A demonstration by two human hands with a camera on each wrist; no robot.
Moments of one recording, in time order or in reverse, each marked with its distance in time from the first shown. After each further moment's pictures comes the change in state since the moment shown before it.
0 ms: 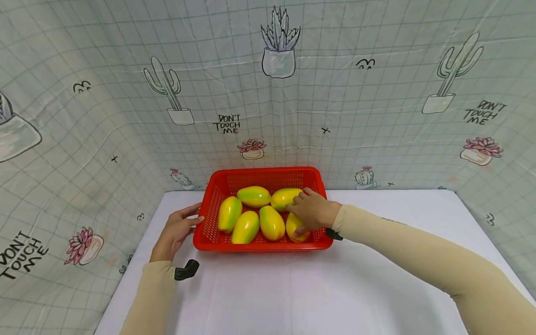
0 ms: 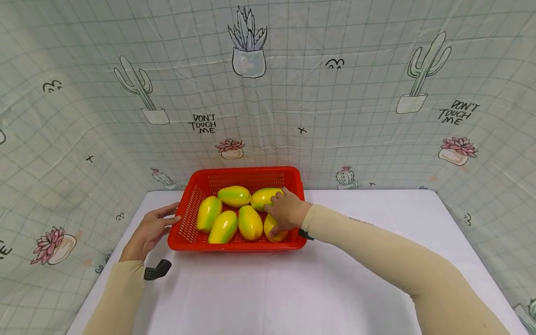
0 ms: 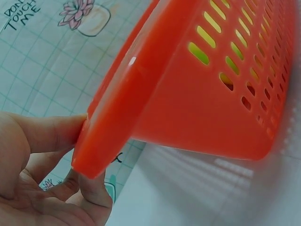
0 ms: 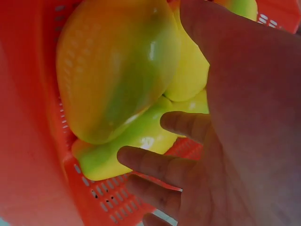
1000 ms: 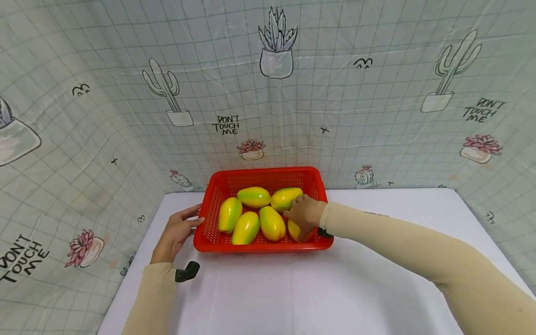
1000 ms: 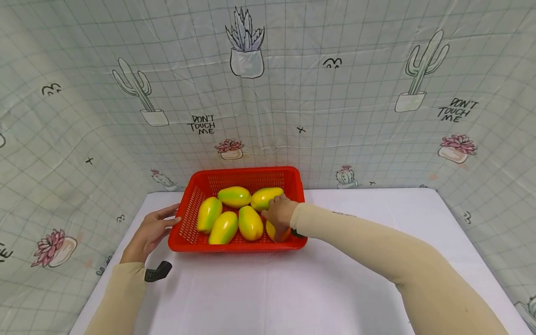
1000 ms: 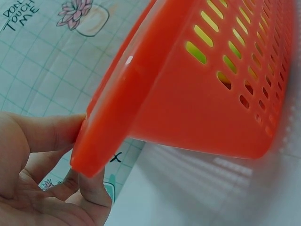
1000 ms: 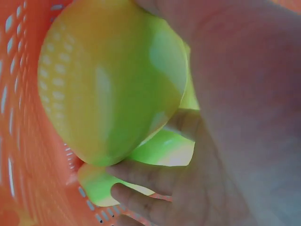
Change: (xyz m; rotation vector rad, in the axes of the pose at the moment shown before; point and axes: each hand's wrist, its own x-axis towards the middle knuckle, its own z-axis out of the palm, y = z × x) left_hand -0.002 0.001 0.002 0.010 0.009 -0.001; right_hand 0.014 -0.010 0.001 0.034 -0.147 0.024
